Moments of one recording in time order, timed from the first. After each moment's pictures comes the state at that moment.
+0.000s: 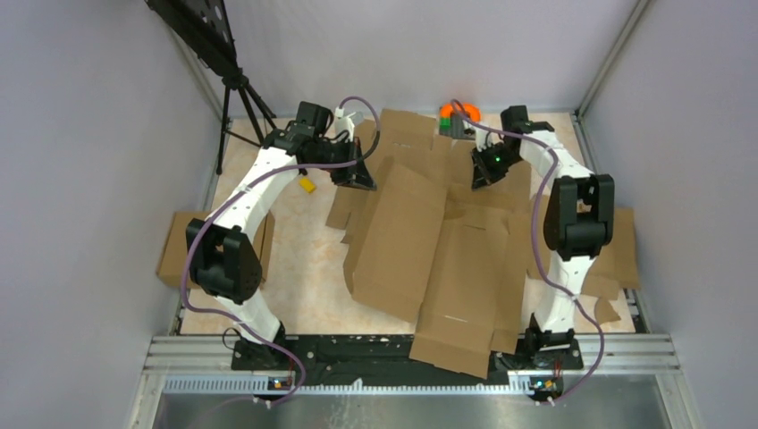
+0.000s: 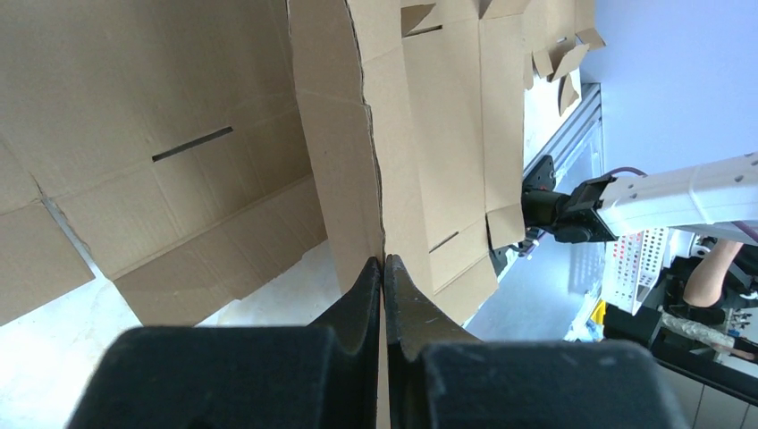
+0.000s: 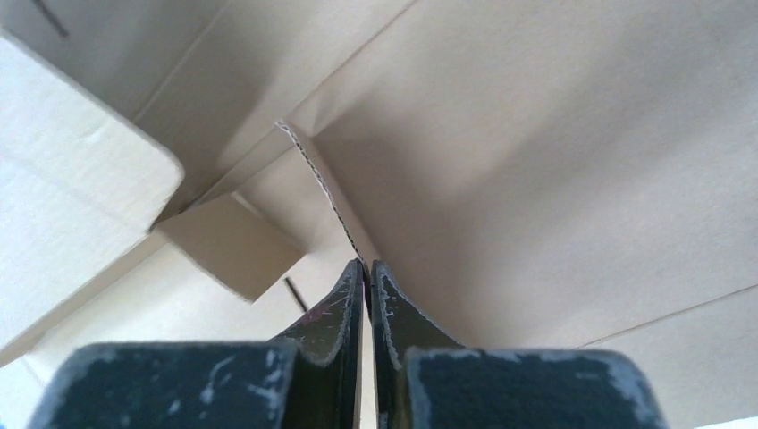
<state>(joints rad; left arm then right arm) -0.32 1.71 1.59 -0.81 0.73 -0.29 0.10 2.05 1.67 -0.86 -0.51 -0.47</state>
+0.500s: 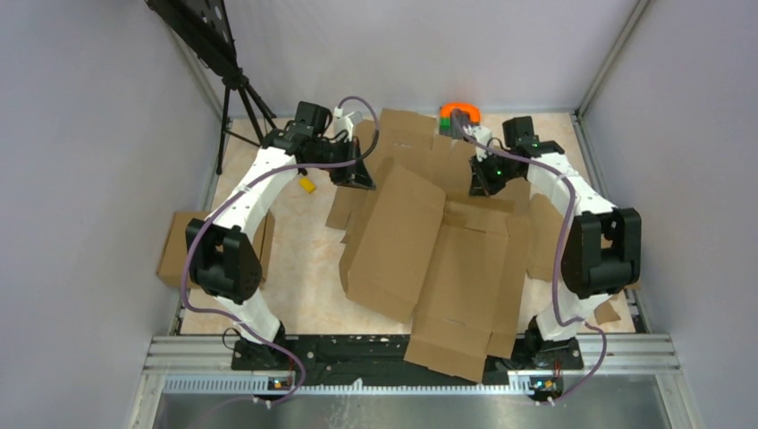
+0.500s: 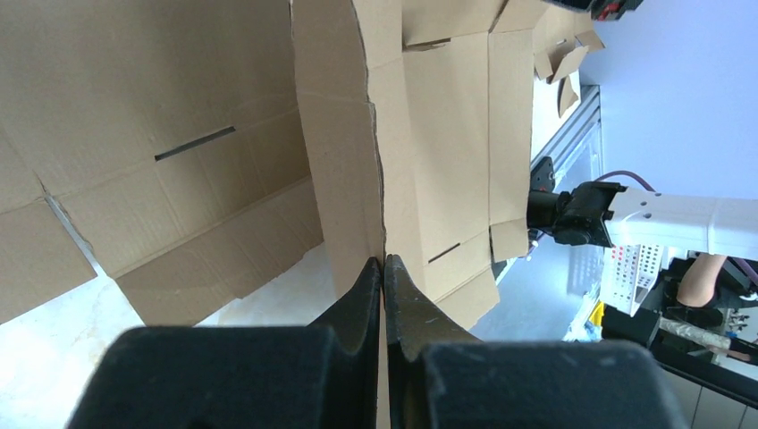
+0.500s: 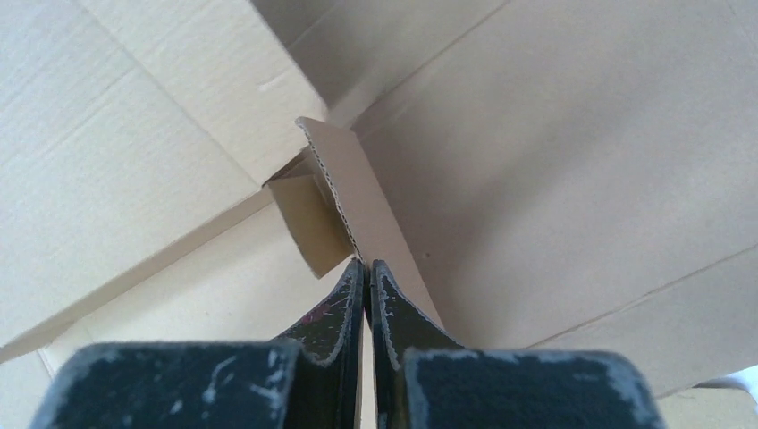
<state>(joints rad) -0.32 1.71 1.59 -0.81 0.73 -0.29 0.15 1.71 1.38 -0.73 -0.50 -0.40</state>
